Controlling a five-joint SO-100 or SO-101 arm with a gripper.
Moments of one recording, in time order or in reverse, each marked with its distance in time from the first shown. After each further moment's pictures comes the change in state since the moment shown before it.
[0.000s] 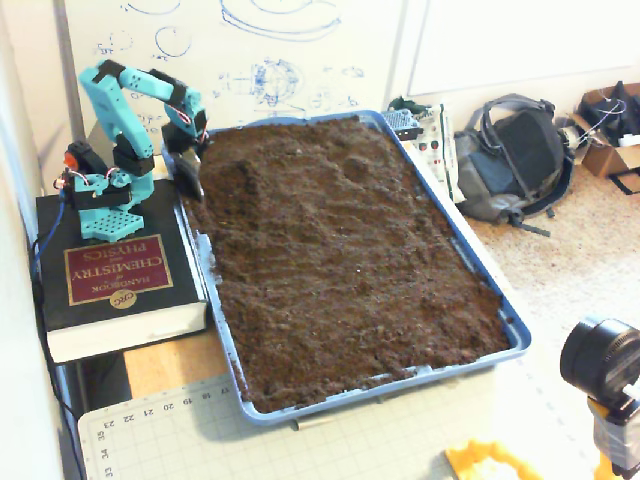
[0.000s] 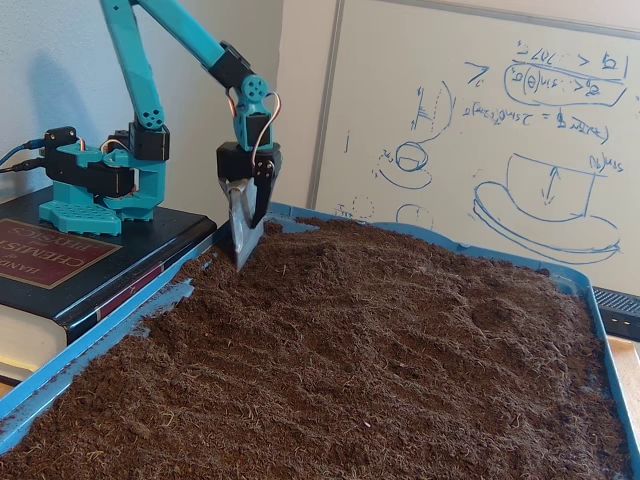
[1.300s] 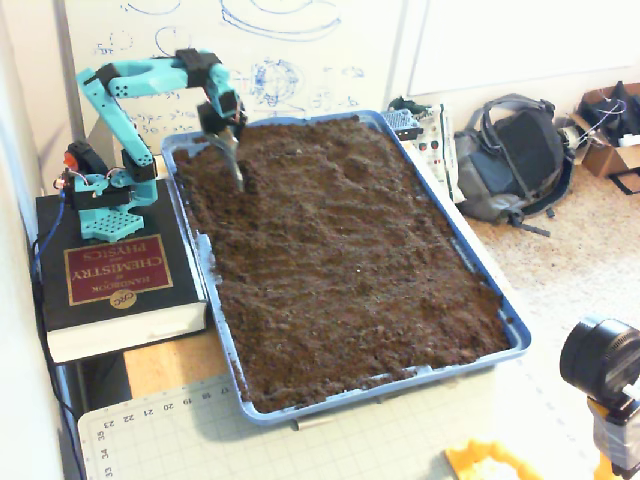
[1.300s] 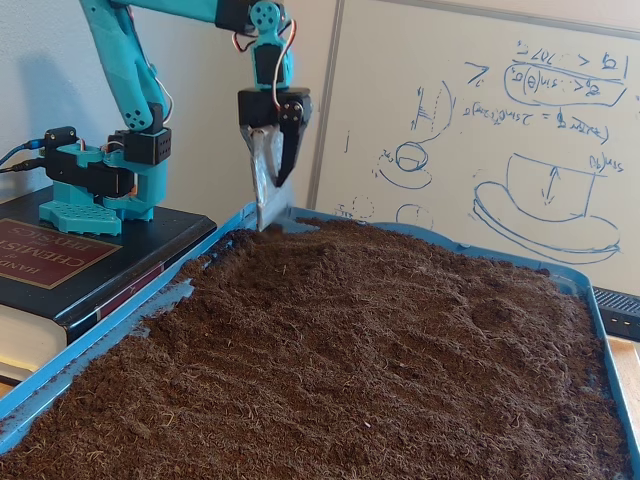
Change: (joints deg) arm 20.7 11.8 -27.1 33.0 -17.4
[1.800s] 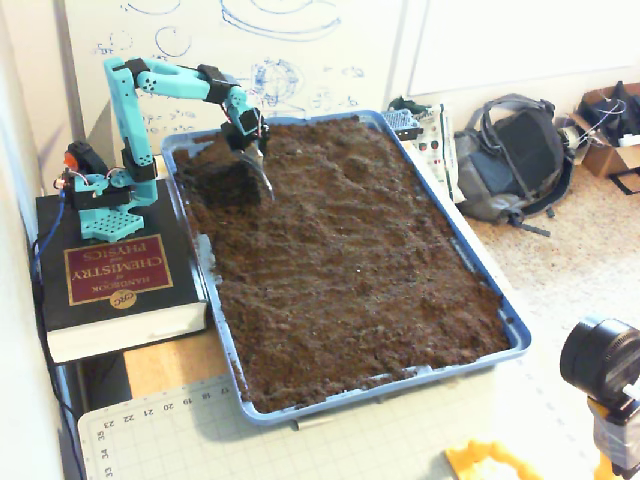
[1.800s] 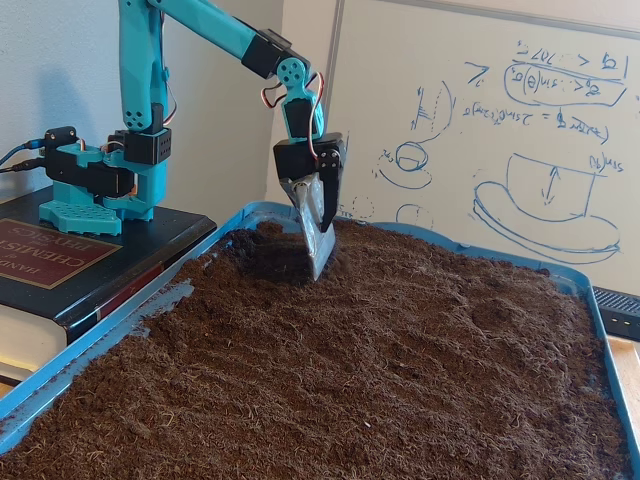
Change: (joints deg) arm 5.3 -20.5 -0.3 -29.3 -7.1
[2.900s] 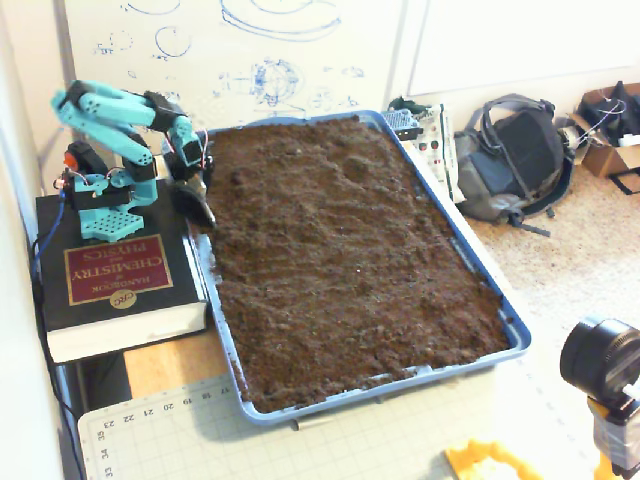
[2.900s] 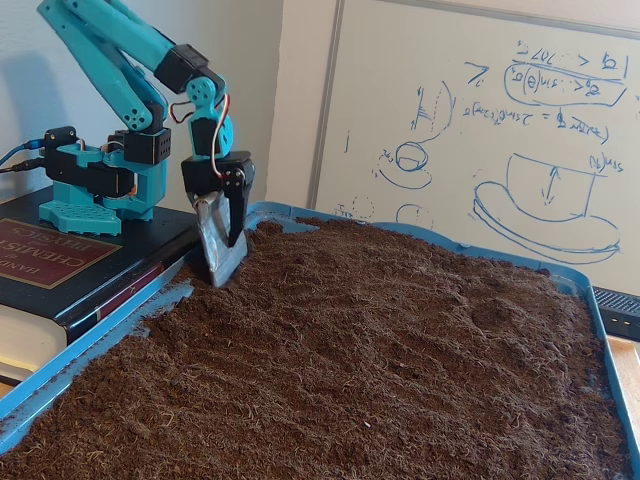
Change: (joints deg) arm -2.1 32.5 44.9 -0.6 0.0
